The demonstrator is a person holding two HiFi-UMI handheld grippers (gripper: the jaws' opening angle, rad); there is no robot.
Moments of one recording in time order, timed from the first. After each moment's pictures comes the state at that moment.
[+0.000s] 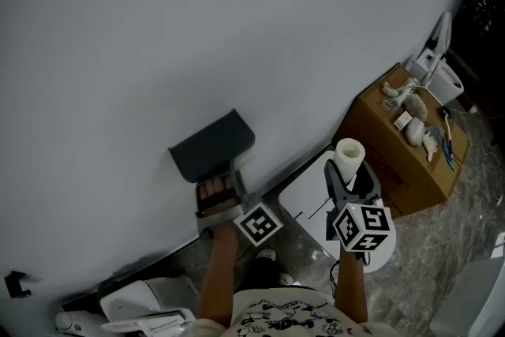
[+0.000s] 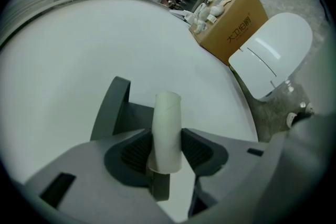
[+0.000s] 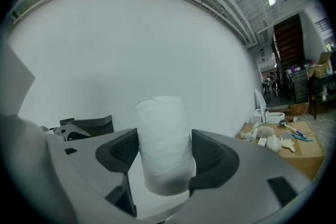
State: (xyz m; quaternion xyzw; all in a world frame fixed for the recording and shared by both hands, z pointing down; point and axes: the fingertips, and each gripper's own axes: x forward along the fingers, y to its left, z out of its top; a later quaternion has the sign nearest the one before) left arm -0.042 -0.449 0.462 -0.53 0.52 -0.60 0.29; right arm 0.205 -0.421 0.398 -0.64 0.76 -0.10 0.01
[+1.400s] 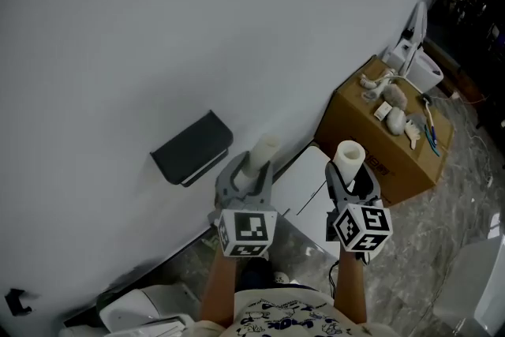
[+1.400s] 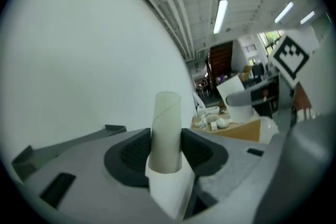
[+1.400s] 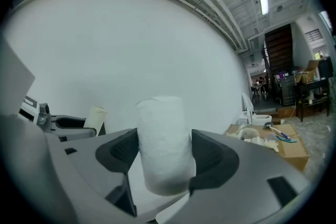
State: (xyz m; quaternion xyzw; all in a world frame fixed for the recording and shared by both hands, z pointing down) left arm 0.067 -0.416 0.398 -0.85 0.49 -0.16 0.09; right arm 0.253 -0.384 0.396 -0.68 0.73 -0.10 0.00
